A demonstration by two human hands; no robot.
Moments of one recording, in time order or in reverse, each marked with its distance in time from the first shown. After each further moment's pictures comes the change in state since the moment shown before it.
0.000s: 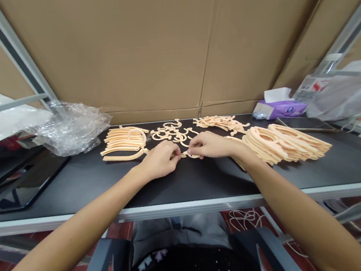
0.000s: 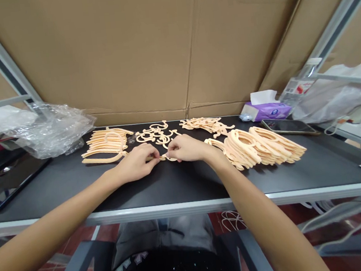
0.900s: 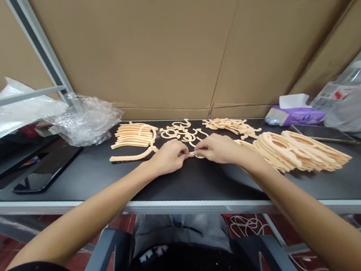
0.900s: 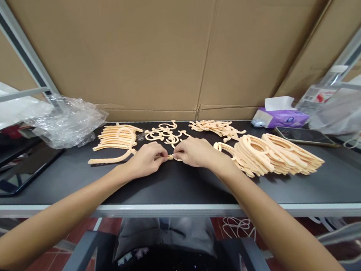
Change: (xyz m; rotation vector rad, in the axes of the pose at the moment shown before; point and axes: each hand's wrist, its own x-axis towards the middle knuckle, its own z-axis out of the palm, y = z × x) left_hand 0.003 -0.006 0.008 -0.037 0.038 0.030; right_hand -0.003 -0.012 0.009 -0.455 0.071 0.081
